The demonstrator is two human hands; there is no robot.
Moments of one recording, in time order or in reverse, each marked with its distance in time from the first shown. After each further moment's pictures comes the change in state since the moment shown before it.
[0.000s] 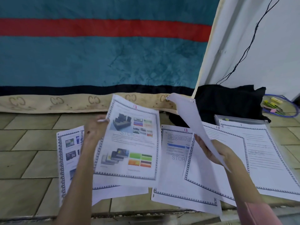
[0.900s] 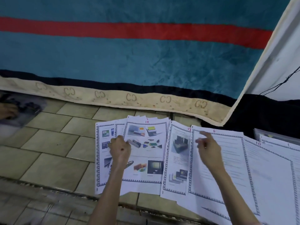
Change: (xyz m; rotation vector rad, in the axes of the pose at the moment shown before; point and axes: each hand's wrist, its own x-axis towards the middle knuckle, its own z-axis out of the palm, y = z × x) left_hand -0.003 -0.096 -0.019 0.570 0.135 -0.091; right_hand 0.010 0.066 0.095 -1.078 0.106 -0.771
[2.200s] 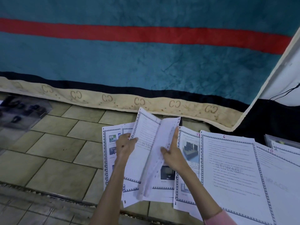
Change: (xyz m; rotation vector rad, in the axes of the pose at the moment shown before) left_hand 0.026 0.008 -0.029 -0.291 -0.158 -0.021; right_hand -0.011 -0.074 0.097 0.134 -0.477 -0.021
